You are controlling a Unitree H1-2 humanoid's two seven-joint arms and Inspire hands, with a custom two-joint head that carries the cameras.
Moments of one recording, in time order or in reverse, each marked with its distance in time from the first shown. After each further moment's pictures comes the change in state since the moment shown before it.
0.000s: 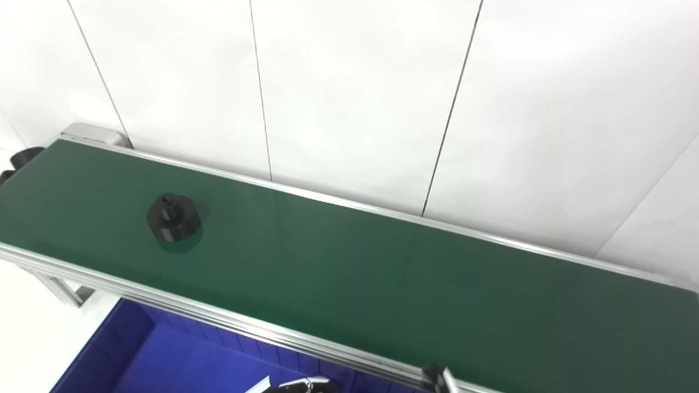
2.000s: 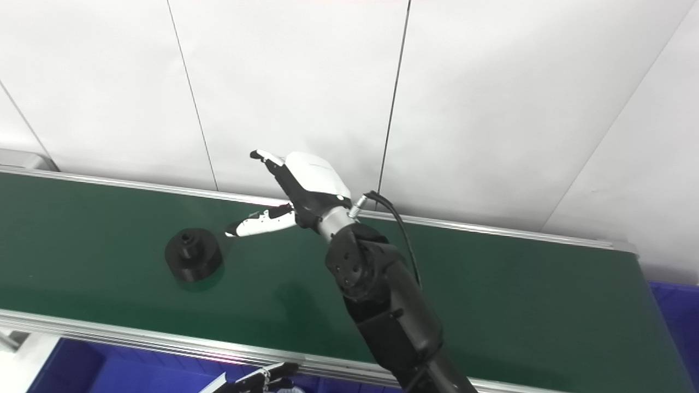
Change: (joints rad) left arm -0.019 -0.001 0.142 -0.005 -0.067 0.000 -0.239; right arm -1.087 0.124 0.257 0.278 -0.425 0.833 0.523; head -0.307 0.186
